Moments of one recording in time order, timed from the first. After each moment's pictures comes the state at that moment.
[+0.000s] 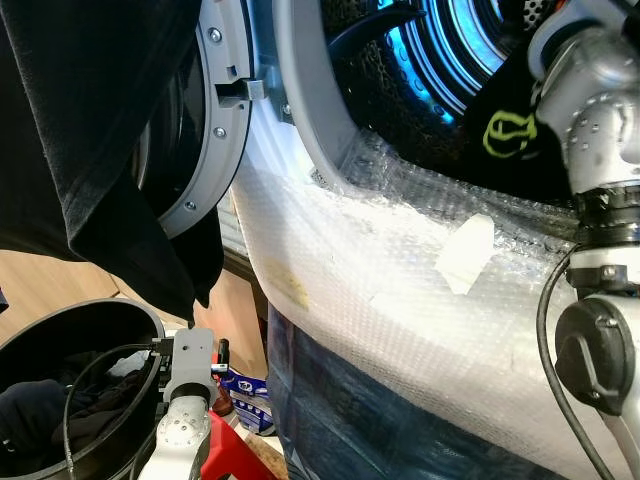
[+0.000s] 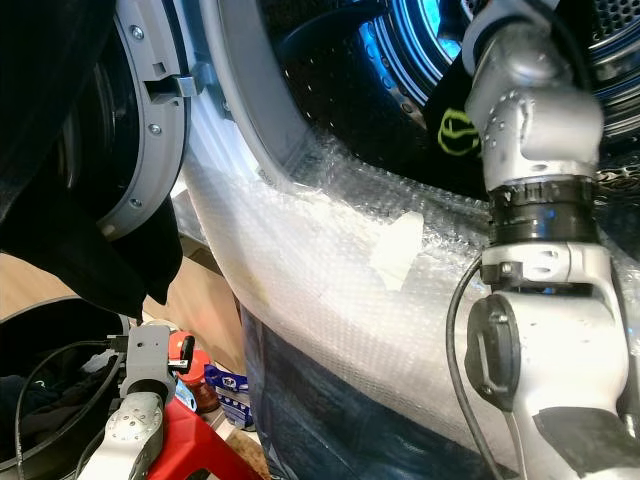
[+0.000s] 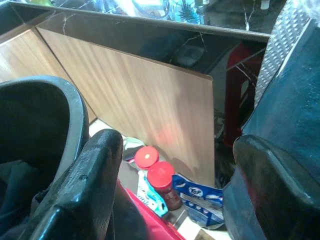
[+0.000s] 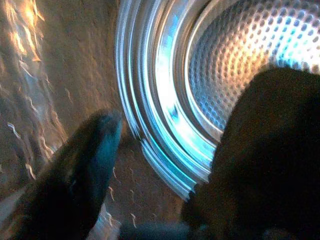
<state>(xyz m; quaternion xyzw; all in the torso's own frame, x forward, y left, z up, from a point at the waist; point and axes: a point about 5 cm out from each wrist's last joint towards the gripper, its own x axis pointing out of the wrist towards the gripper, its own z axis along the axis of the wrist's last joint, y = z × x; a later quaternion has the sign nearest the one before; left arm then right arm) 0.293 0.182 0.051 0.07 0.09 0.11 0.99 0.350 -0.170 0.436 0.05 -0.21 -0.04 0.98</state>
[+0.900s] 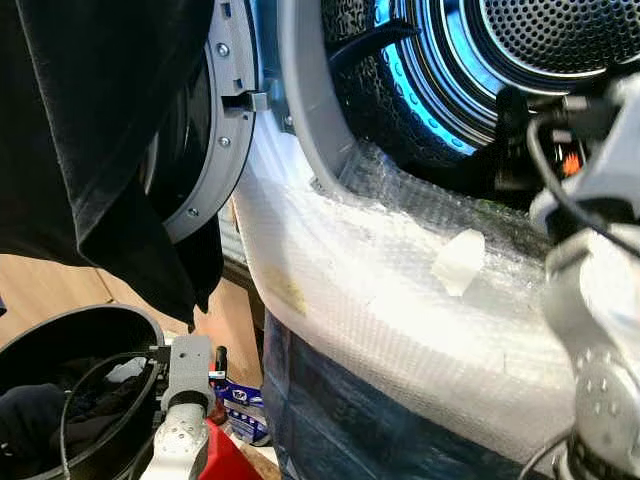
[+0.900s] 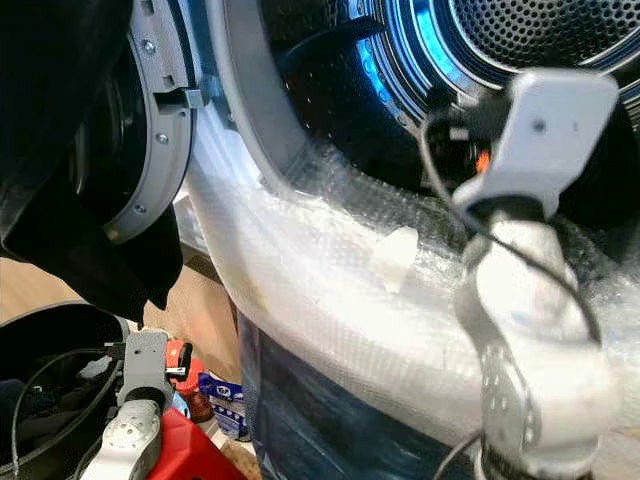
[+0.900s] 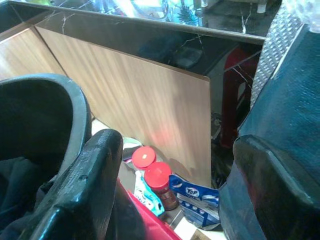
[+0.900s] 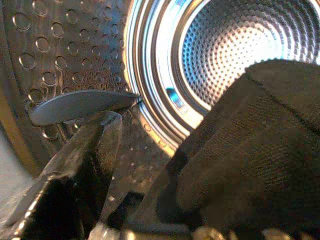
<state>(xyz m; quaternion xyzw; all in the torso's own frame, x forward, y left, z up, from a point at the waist) 0.287 0.186 0.045 0.07 0.10 0.12 0.99 0.257 -0.156 0.321 0.01 -0.21 -0.05 0.98</state>
